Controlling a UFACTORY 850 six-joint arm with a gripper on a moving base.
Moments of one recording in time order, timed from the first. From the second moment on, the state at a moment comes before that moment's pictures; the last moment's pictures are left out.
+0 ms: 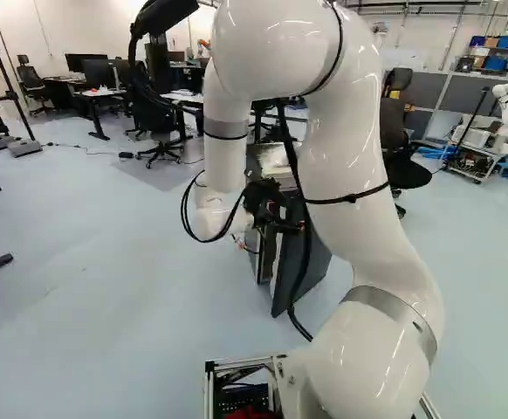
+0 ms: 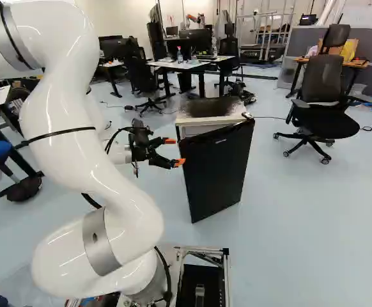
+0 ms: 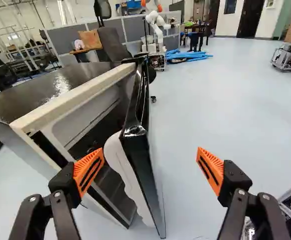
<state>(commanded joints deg) 33.1 -30.7 -37.9 96.8 74.4 0.0</state>
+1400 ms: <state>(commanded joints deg) 25.1 -32.5 -42.1 102.4 76.1 0.0</state>
